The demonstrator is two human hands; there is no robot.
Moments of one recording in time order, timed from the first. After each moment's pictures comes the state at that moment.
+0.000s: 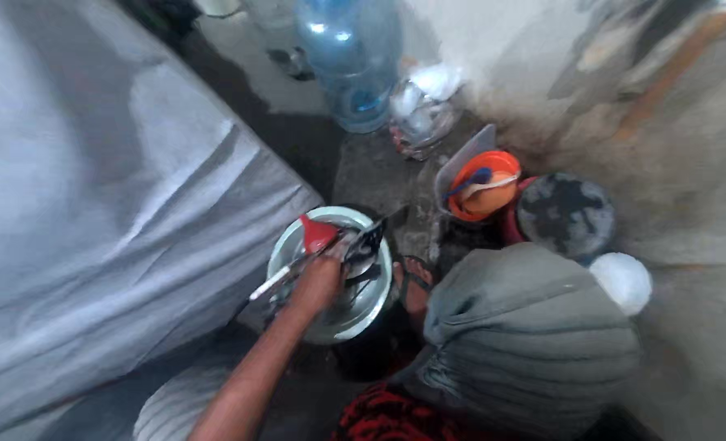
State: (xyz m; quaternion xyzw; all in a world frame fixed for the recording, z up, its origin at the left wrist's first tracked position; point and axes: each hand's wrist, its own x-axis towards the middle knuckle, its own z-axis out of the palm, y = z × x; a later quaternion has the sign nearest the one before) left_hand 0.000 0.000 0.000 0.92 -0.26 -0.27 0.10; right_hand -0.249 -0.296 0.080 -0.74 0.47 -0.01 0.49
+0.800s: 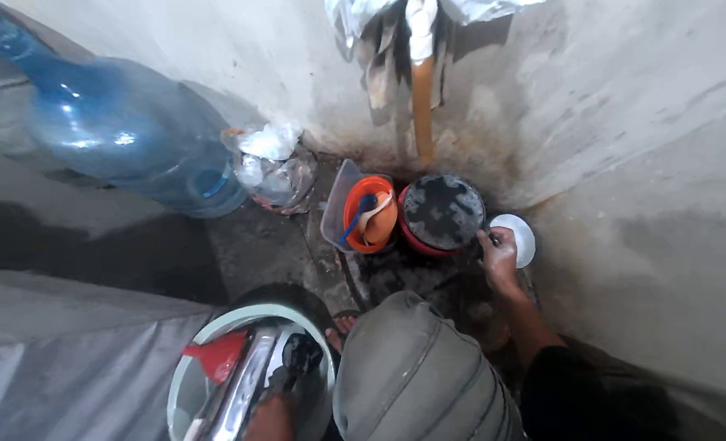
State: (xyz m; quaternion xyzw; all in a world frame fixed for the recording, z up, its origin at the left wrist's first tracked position) left_hand -0.051 0.010 -0.114 0.94 -0.16 -0.27 -0.09; right_hand -0.273 -0.458 -0.121 -0.60 0.58 -0.36 0.41
